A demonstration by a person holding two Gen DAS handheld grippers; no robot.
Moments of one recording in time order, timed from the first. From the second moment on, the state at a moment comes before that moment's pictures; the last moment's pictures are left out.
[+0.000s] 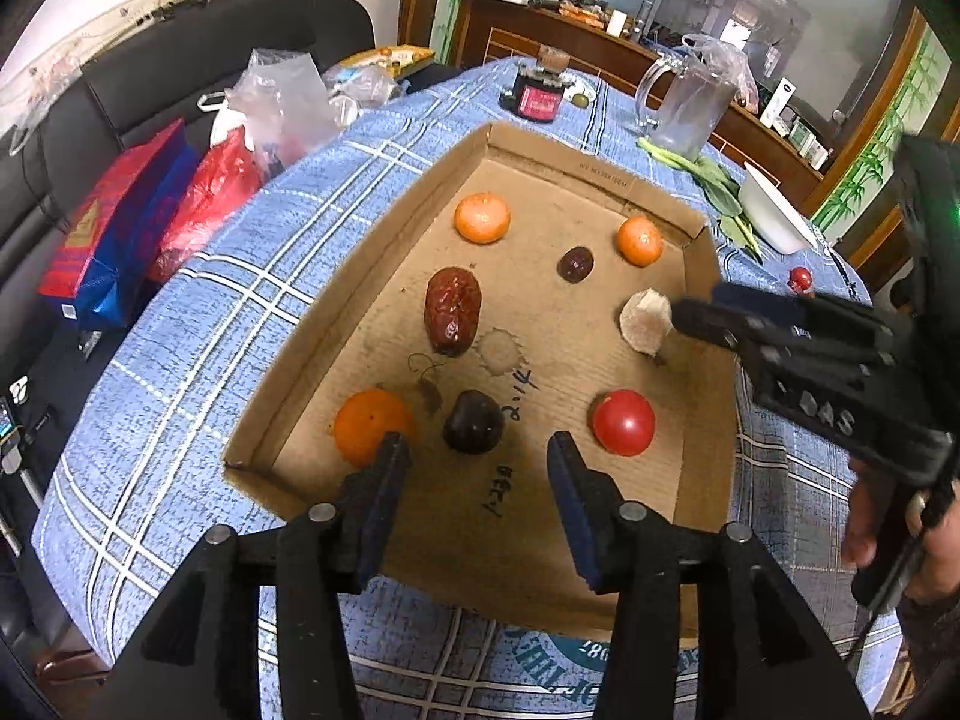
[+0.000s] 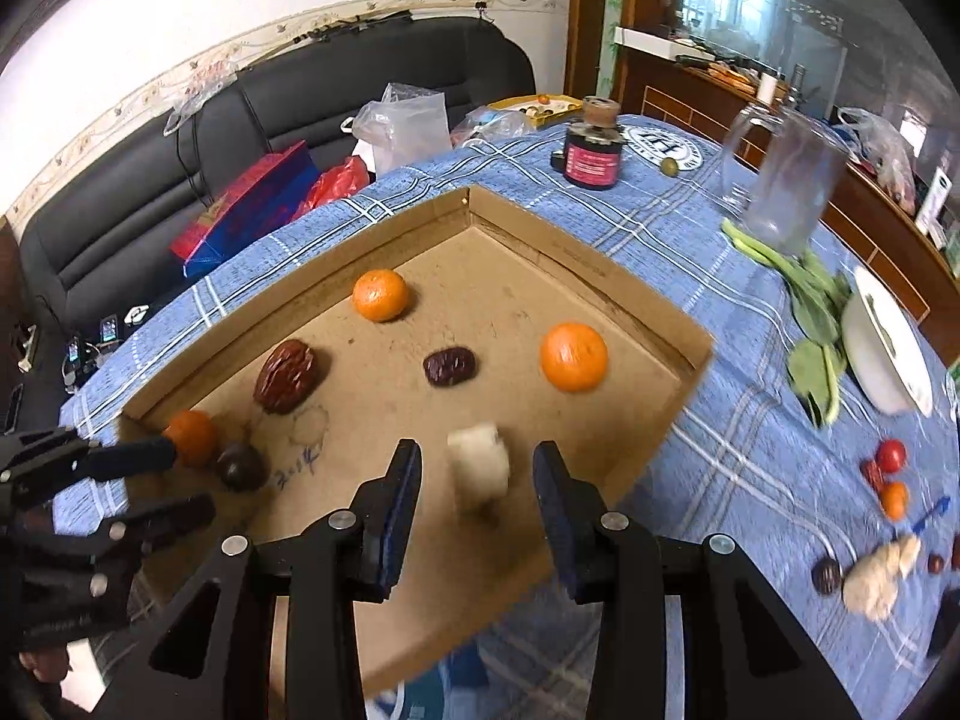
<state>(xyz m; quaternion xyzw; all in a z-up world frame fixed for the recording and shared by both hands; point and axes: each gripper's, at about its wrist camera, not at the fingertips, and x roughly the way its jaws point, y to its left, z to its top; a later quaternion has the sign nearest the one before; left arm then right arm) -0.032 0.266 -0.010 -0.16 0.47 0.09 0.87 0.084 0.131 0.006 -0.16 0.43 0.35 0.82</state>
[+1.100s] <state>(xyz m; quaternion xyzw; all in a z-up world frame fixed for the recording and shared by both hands) 0.060 0.054 -0.014 -0.04 0.51 0.00 0.86 0.104 -0.173 -0.005 -0.02 0.45 0.16 0.88</state>
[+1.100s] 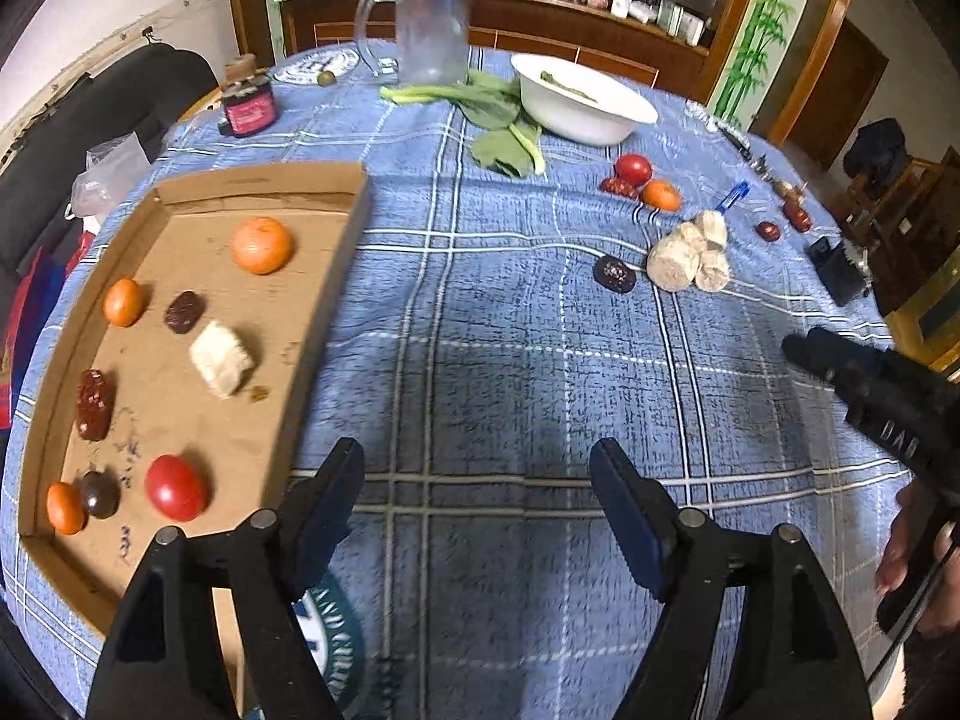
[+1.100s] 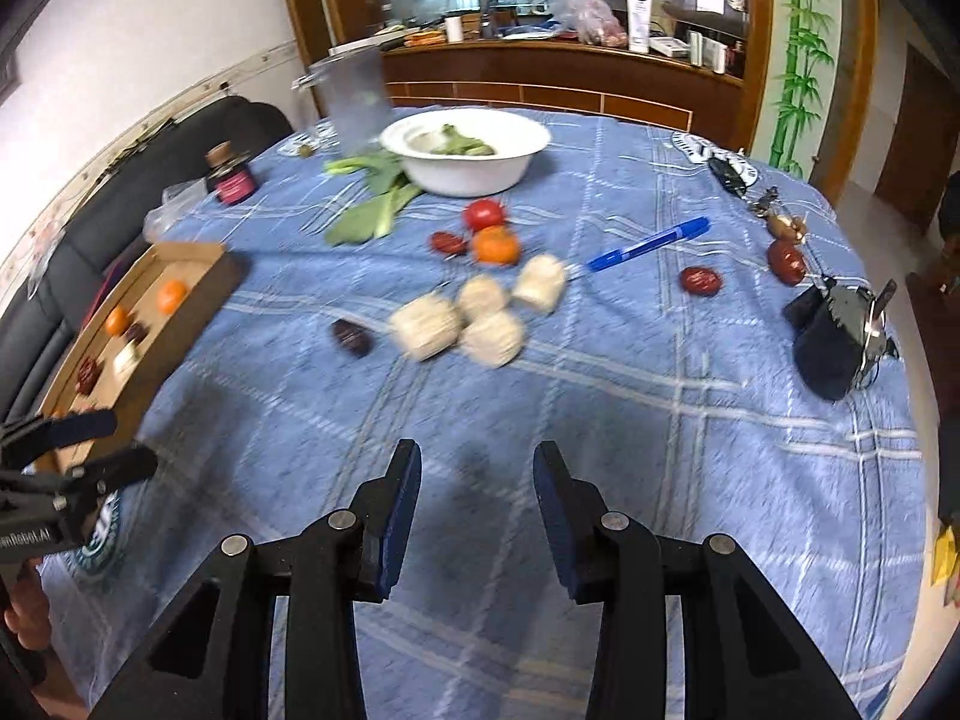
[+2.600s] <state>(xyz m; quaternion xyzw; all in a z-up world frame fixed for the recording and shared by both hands) 0.181 -0.012 -0.053 0.00 0.49 -0.06 0.87 0.161 -0.194 -0.043 0.00 0.46 0.21 0.86</state>
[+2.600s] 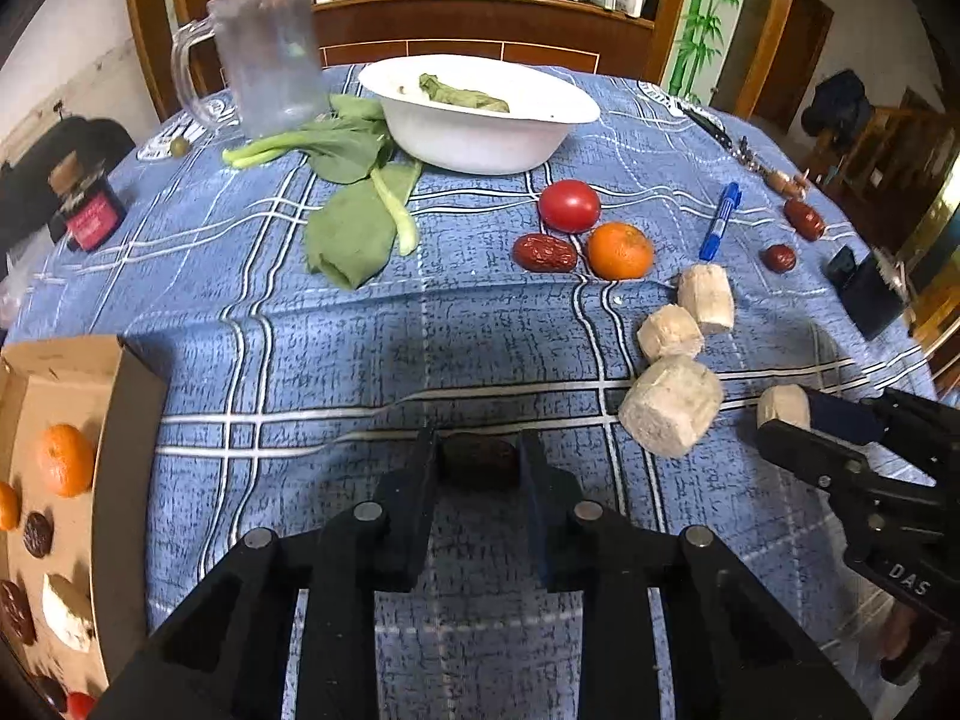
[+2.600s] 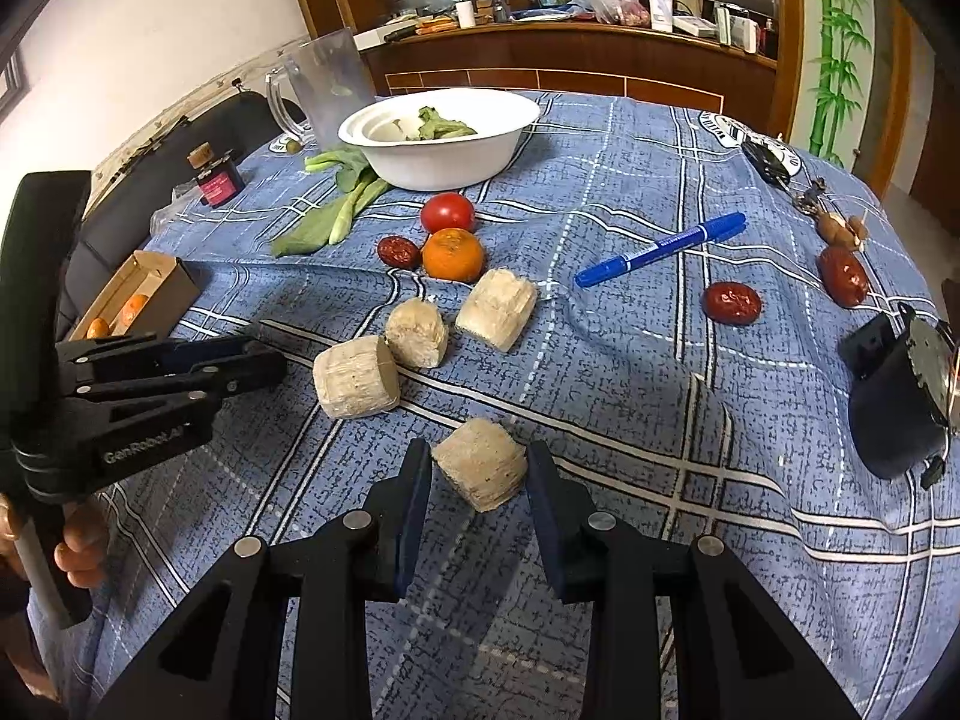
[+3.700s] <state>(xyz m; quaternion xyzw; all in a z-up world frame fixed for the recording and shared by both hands) -0.003 0.057 -0.003 -0.05 0.47 -0.11 0.87 0.033 -0.146 -0.026 -0.02 0.46 0.18 0.87</state>
